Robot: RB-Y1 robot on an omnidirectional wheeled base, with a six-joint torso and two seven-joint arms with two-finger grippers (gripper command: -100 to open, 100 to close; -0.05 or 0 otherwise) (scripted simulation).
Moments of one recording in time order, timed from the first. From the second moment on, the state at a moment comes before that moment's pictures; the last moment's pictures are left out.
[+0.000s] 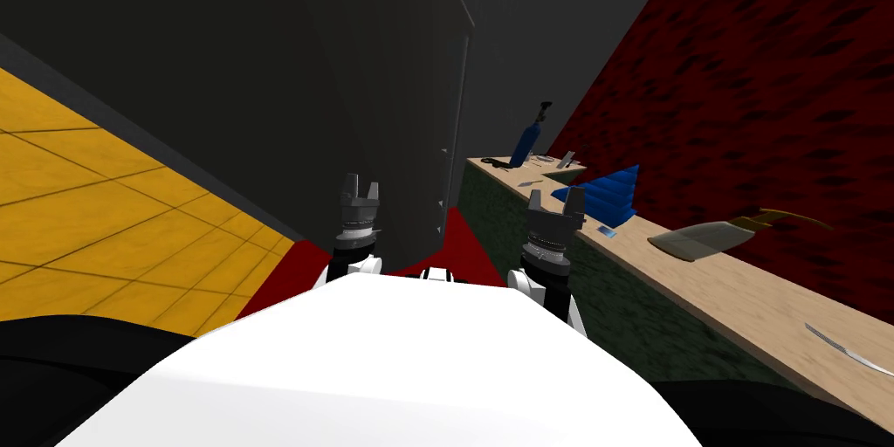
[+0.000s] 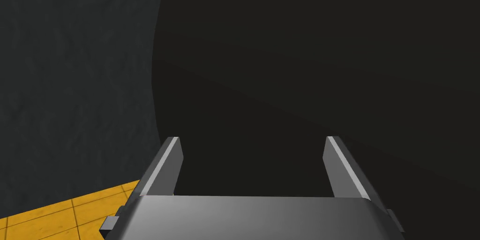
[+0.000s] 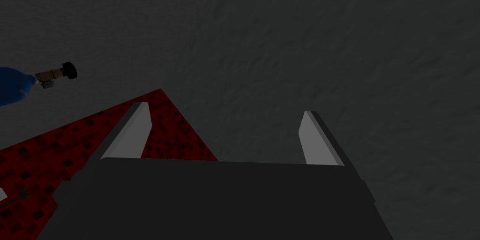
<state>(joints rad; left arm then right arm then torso) 0.50 -0.02 -0.05 -2.23 -0.07 -0.63 0.01 0.50 -0.04 -0.05 -2.35 0.05 -0.63 -0.12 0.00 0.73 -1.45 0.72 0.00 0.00</state>
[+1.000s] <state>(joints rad) 0.50 0.27 0.02 -2.28 -0.05 -0.45 0.08 0.50 -0.04 -0.05 -2.35 0.05 -0.63 -0.12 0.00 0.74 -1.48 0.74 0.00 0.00</state>
